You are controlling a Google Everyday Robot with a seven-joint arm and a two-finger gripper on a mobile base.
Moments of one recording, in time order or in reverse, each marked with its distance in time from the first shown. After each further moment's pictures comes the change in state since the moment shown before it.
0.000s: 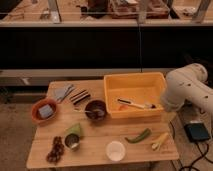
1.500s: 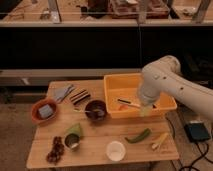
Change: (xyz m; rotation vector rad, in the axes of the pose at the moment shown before) arm -0.135 -0.022 -0.024 0.042 -0.097 -0.218
